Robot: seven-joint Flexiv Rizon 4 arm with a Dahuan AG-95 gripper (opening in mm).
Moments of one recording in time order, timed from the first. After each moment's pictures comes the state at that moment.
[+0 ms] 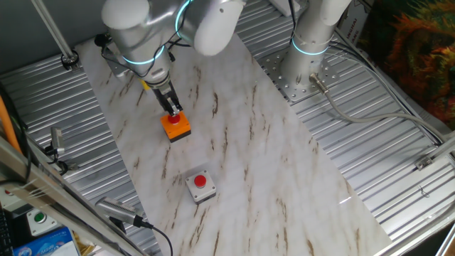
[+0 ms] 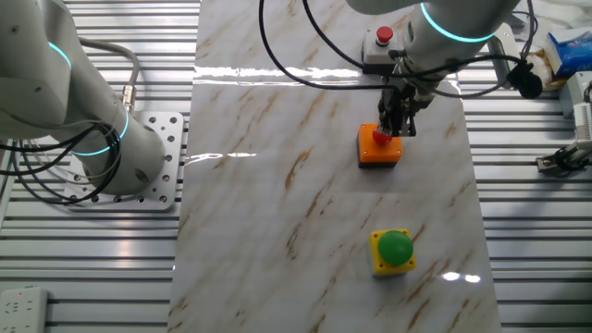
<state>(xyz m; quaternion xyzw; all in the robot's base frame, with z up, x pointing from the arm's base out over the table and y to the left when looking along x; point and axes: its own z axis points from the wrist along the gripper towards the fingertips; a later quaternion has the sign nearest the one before) 0.522 0.018 0.110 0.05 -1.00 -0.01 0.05</state>
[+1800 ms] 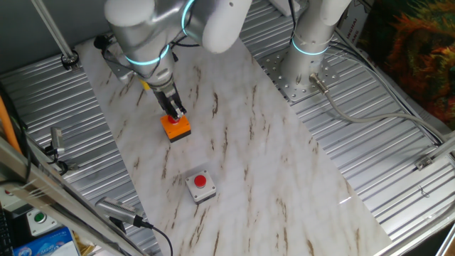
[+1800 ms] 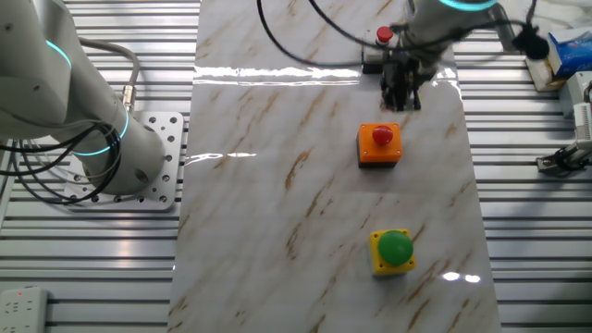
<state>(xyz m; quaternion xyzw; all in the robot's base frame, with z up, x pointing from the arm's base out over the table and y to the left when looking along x) 0.526 0.069 0.135 0.07 -1.00 -0.01 0.04</state>
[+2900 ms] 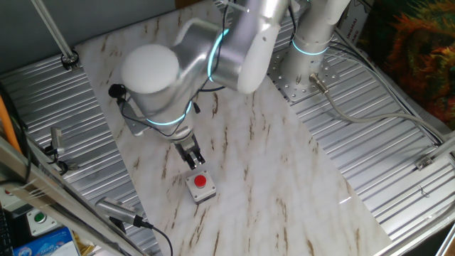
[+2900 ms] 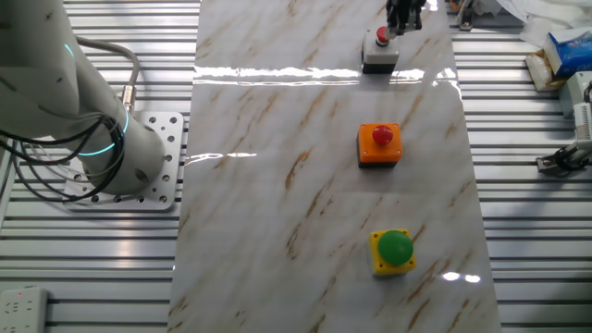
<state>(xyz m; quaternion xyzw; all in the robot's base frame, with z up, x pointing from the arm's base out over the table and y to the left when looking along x) 0.541 0.216 0.140 0.03 -1.00 -0.01 0.04</state>
